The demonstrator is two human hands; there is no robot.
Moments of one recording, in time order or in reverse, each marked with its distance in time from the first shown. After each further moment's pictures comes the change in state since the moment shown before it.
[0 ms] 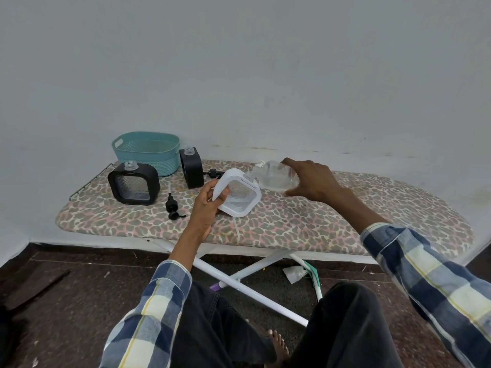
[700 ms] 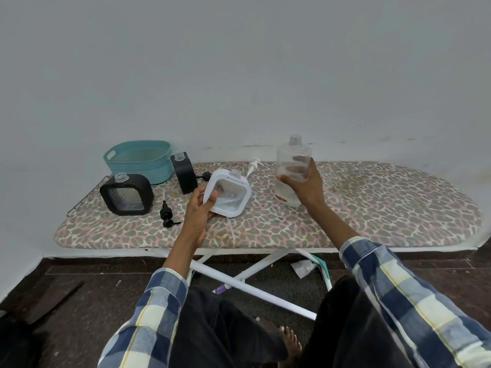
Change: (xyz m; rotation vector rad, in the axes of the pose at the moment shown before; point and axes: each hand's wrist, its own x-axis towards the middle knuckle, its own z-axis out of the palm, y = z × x) left_hand 0.000 0.003 0.004 0.004 0.045 -0.027; right_hand -0.015 0.004 0.065 1.065 0.403 0.485
